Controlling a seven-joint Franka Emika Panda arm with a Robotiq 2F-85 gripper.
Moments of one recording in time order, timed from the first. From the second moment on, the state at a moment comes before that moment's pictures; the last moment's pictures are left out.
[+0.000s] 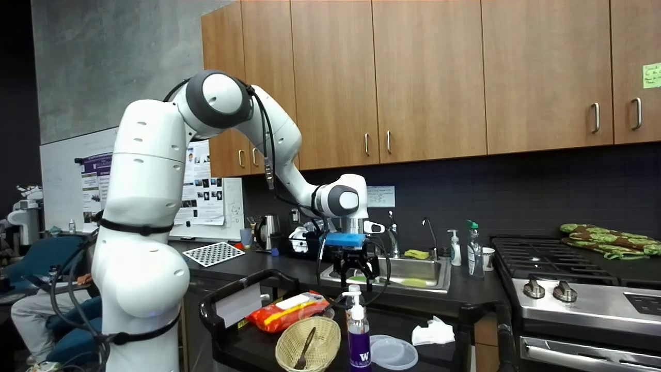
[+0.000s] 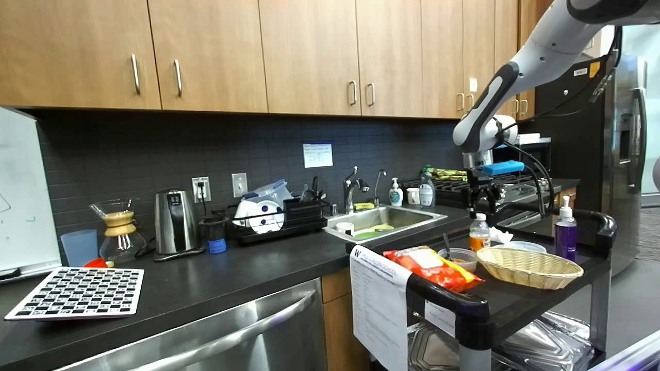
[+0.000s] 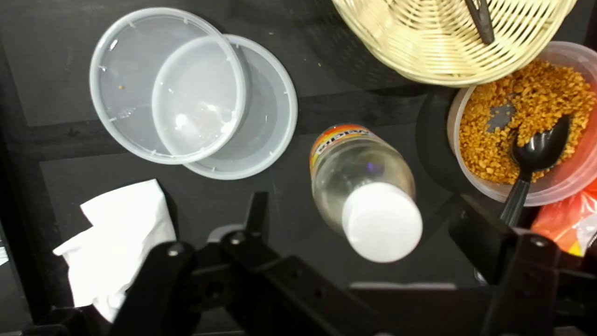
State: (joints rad) arm -0.12 0.14 -0.11 -2.19 -0.06 2.28 -0.18
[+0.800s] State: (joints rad) arm -0.12 0.21 -0.10 -2.13 -0.05 2.31 -0.19
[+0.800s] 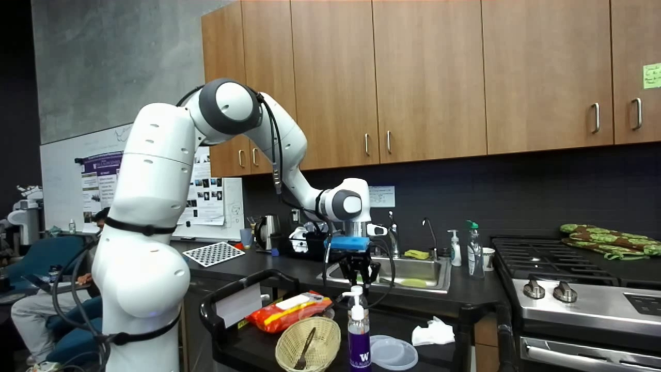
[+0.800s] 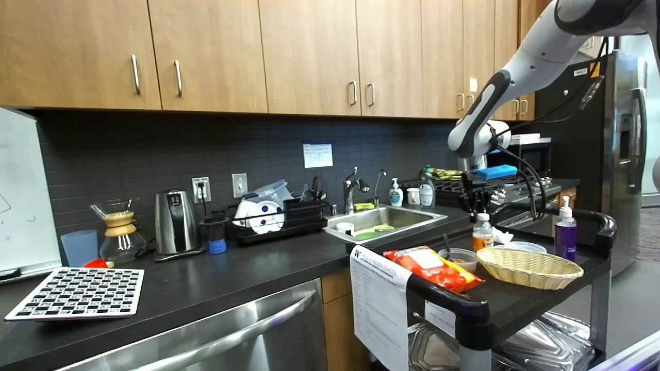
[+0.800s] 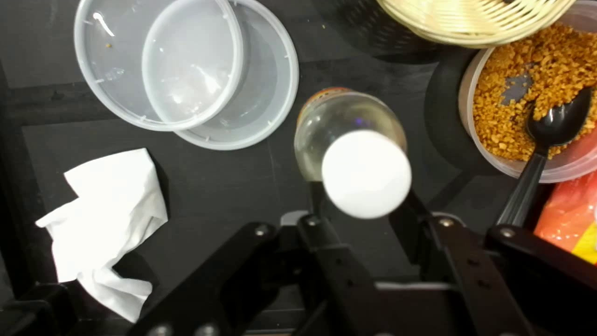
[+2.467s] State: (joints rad) arm -0.09 0.06 -0.10 -2.13 -0.15 2.21 -0.12
